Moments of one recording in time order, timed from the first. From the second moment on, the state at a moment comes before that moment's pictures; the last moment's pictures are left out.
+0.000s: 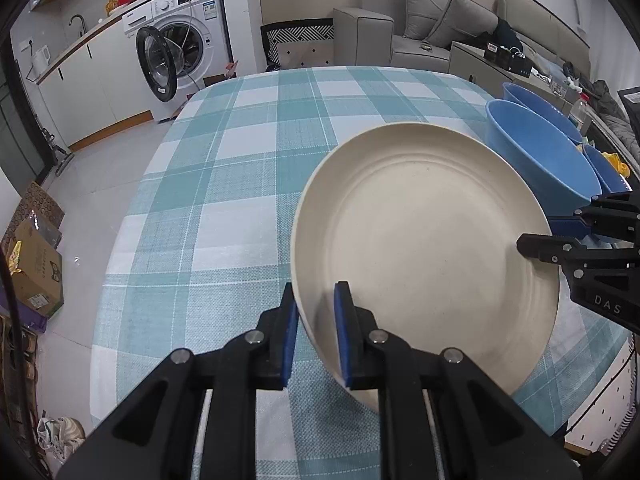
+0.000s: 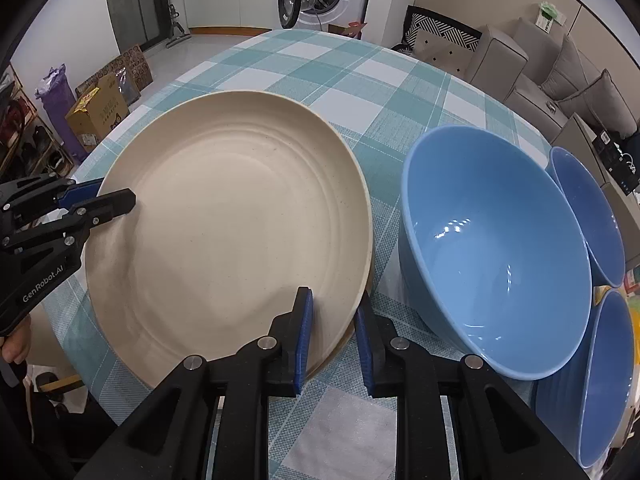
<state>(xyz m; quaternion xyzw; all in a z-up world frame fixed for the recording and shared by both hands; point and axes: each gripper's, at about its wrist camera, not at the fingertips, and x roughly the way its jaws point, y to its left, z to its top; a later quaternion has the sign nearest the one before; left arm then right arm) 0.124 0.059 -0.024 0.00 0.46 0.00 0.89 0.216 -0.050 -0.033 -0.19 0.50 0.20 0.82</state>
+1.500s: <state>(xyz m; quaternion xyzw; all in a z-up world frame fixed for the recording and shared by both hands) 0.127 0.055 -0.024 0.04 0.45 0.02 0.89 0.202 -0.026 -0.043 -0.27 0.47 0.20 0.81</state>
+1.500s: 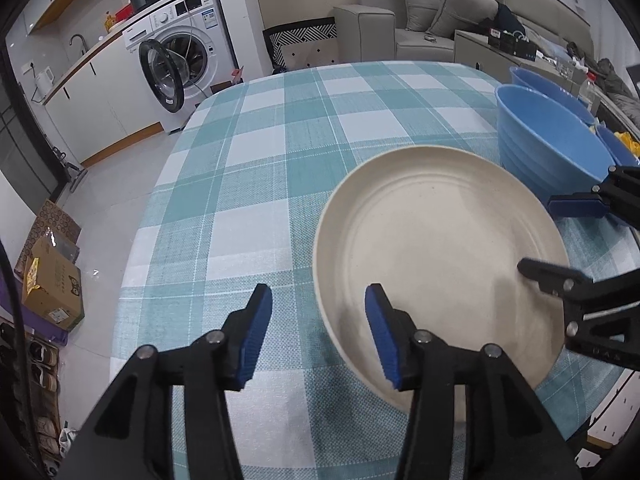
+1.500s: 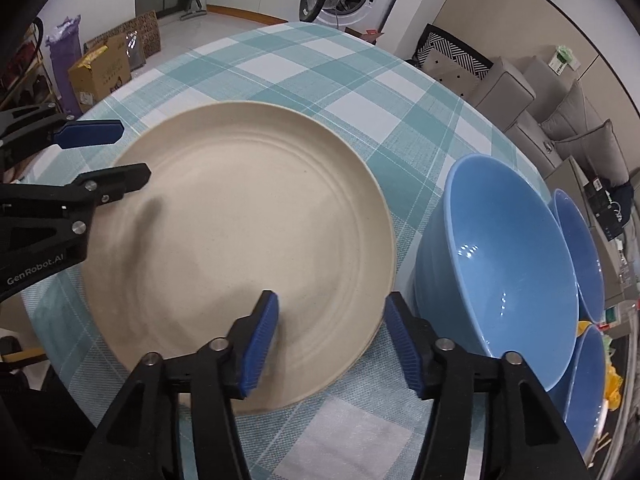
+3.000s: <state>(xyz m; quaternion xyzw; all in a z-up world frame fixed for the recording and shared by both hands) 0.154 -0.043 0.109 0.03 0.33 -0.12 0.94 0.189 -0.183 0.133 -0.06 0.35 0.19 0.92</state>
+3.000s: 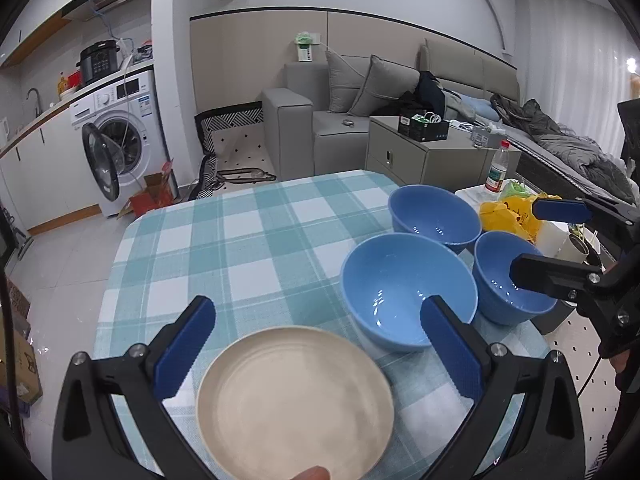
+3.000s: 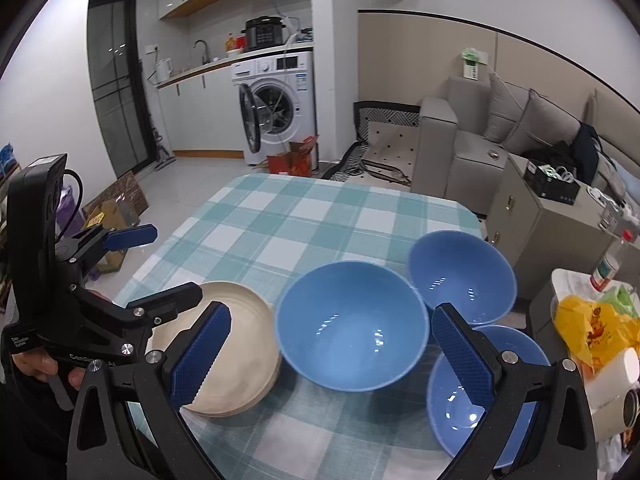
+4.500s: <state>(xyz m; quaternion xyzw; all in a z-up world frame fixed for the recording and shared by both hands) 0.301 -0.168 0.110 0.06 0.36 -0.20 0.91 0.287 -0.344 0.117 0.02 0.39 0.04 0.92</state>
